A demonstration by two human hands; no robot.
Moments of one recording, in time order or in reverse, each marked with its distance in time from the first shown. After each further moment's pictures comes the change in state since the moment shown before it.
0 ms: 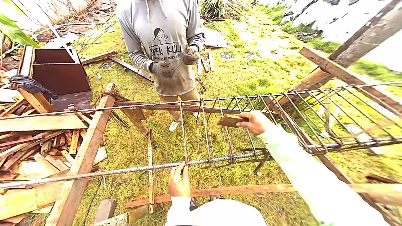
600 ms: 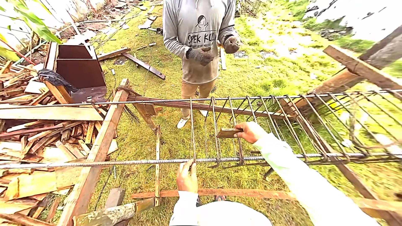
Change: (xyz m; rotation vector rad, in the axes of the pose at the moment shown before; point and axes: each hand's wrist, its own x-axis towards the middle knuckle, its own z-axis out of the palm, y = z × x) left_hand 0.000 -0.007 0.005 0.010 0.006 0.009; right_hand 0.015 -0.019 0.057 -0.118 -0.220 0.041
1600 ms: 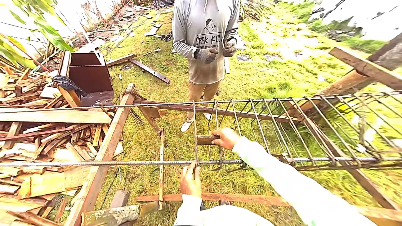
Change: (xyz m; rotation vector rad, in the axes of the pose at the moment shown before) left_hand -0.006 0.008 -0.006 0.064 -0.068 -0.061; right_hand 0.021 -0.077 0.032 0.006 -0.136 -0.225
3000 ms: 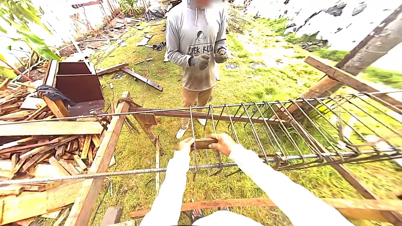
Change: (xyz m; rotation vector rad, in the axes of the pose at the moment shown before) left_hand 0.164 0.022 0.028 -0.892 -0.355 -0.674; right_hand -0.006 -0.012 0.020 0.299 0.146 0.072
